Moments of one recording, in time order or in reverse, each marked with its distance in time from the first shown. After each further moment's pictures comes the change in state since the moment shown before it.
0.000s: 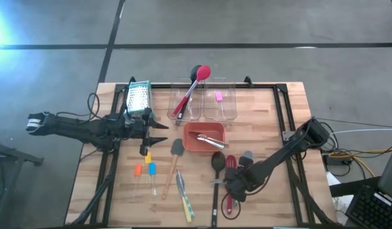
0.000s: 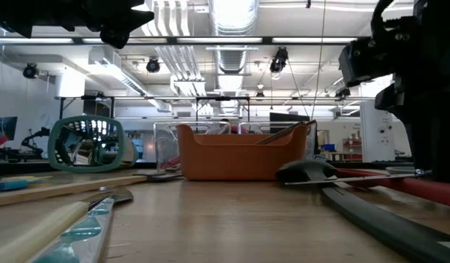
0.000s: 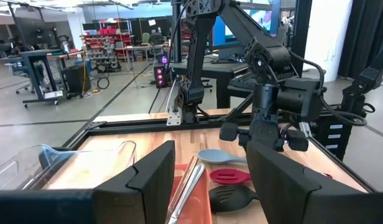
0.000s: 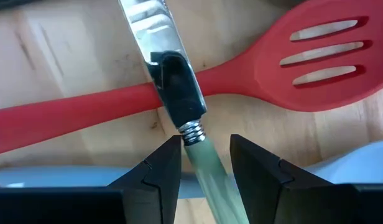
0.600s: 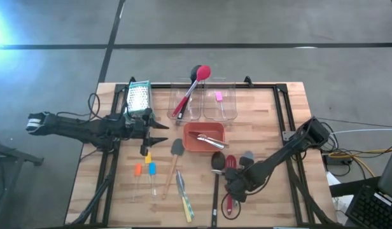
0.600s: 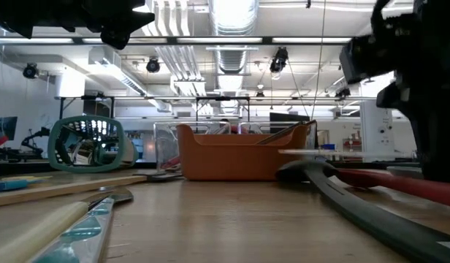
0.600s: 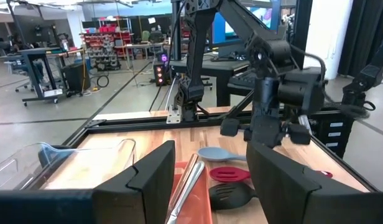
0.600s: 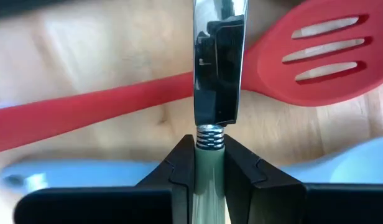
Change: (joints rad) left arm 0.000 0.008 0.000 0.000 0.000 0.000; right arm 0.000 -0.023 0.012 -0.016 -0.021 0.011
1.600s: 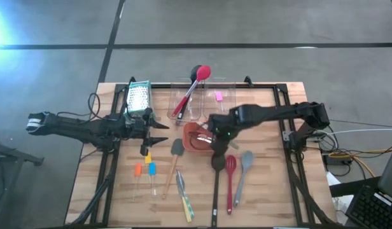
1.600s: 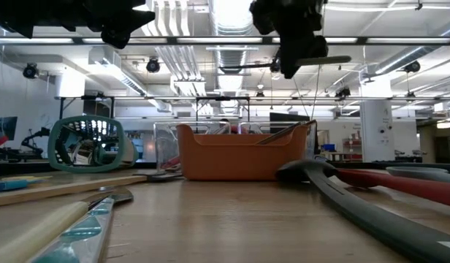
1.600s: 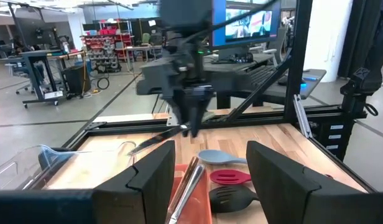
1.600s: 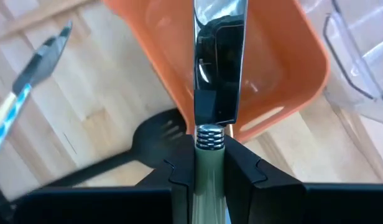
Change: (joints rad) left arm 0.000 0.005 0.000 0.015 0.000 0.000; right arm -0.558 -0.113 0.409 -0.306 -0.112 -0.301
